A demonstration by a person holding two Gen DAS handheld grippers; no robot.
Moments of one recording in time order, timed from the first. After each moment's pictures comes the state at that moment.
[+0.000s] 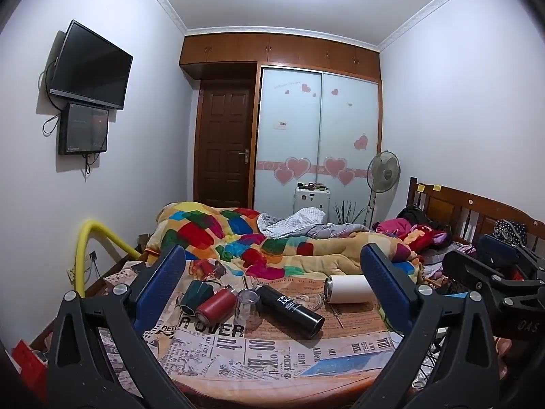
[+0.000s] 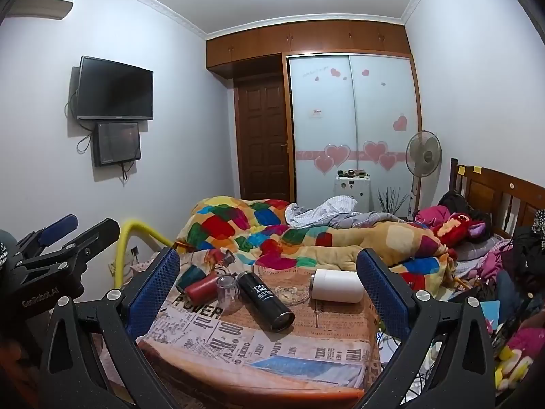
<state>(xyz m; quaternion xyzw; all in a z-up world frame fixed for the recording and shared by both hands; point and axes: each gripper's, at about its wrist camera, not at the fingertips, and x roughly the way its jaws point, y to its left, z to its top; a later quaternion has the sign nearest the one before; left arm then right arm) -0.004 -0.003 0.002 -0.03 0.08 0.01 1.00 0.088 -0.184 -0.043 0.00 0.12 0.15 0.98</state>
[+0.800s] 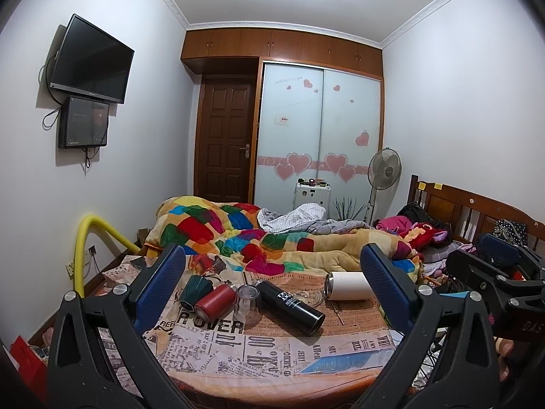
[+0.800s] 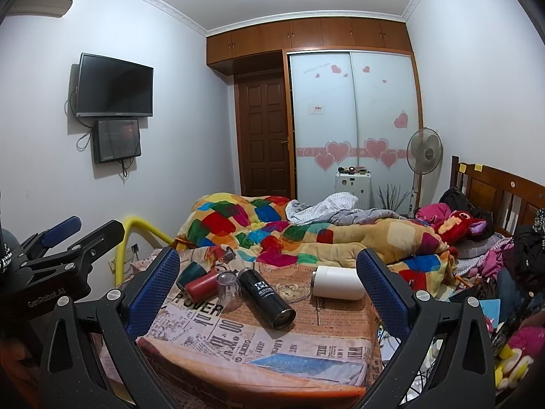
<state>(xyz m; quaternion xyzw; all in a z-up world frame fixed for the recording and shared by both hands) 0.002 0.001 -0.011 -0.04 0.09 0.01 1.00 0.086 -0.180 -0.047 0.00 0.12 0.15 0.98</state>
